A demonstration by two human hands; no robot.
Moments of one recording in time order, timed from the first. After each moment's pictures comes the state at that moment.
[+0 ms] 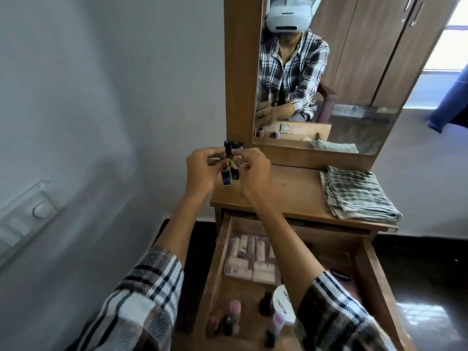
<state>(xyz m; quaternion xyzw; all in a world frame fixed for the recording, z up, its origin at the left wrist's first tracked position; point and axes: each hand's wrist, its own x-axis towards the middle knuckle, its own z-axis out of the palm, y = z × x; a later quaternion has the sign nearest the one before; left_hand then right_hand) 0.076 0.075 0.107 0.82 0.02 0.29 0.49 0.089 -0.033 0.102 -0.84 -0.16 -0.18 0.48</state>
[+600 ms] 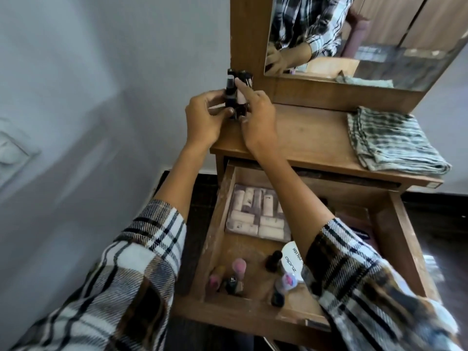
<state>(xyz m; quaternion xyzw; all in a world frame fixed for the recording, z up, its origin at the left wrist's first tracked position) 0.111 0.085 0.053 0.80 0.02 0.27 0.54 0.125 -0.024 0.056 -0.86 -0.17 -0.15 0.45</state>
